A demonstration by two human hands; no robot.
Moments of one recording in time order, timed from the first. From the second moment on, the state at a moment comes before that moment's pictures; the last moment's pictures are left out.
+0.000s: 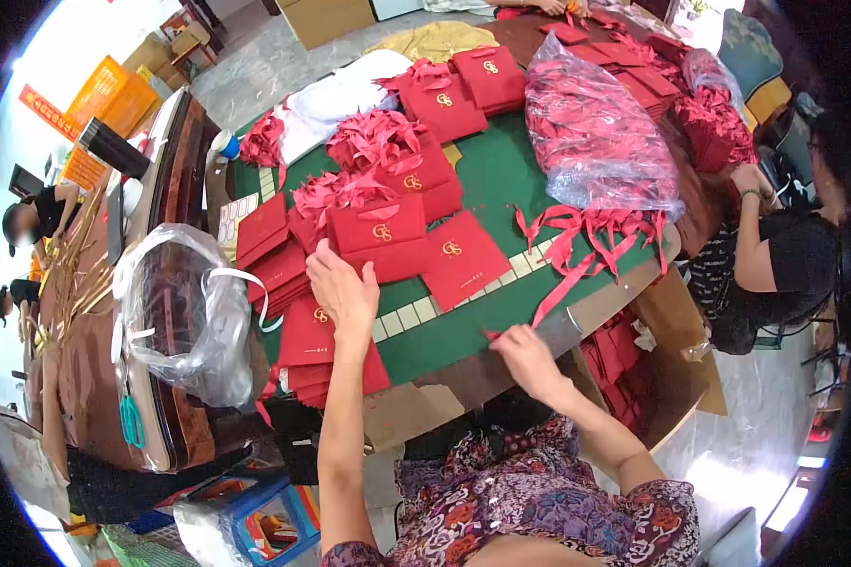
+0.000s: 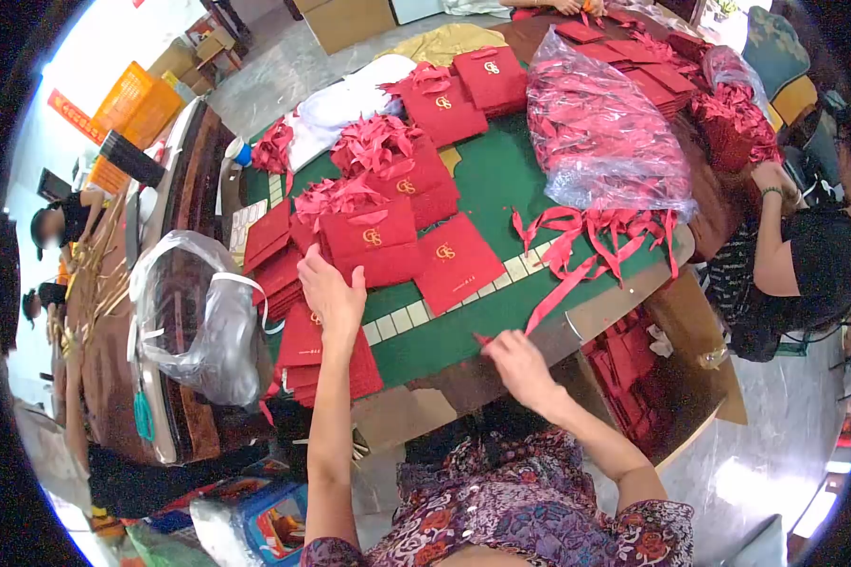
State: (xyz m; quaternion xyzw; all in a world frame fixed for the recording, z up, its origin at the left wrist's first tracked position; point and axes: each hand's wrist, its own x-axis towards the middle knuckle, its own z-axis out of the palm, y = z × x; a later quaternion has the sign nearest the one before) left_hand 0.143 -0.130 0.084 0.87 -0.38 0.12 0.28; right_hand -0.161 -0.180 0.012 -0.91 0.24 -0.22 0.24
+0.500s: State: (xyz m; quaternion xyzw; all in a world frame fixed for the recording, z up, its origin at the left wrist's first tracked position) left_hand 0.042 -0.137 -0.015 0.67 -0.69 0.03 0.26; right_hand -0.146 -0.167 0.013 -0.93 0.16 -0.18 0.29
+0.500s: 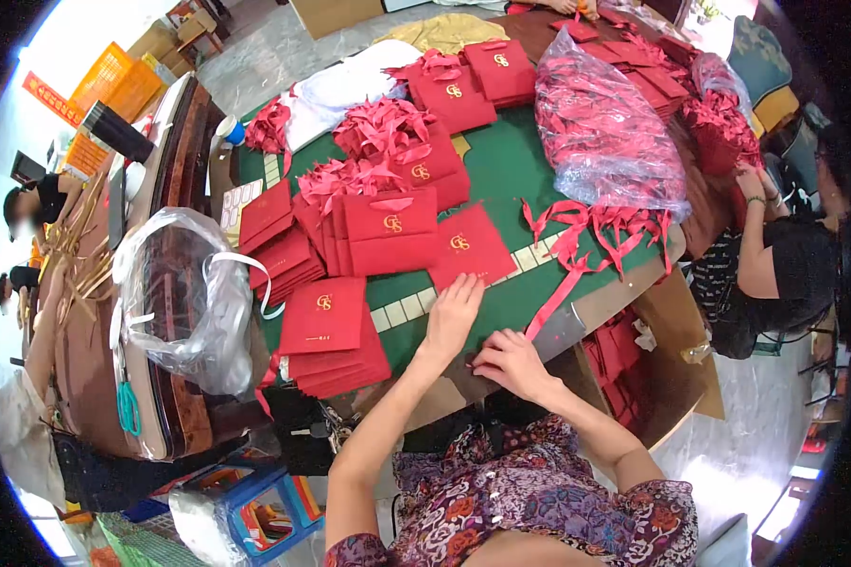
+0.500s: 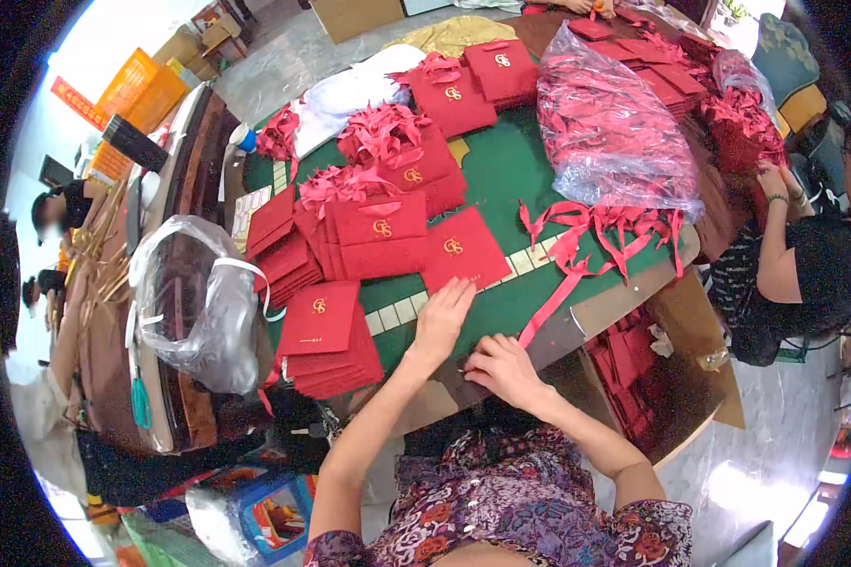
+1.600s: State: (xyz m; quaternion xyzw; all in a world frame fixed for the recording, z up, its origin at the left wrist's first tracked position) left_hand 0.053 -0.094 0.023 0.75 -0.56 -0.07 0.34; right_hand -0.171 -0.173 0.020 -0.83 0.30 -0.23 0.41
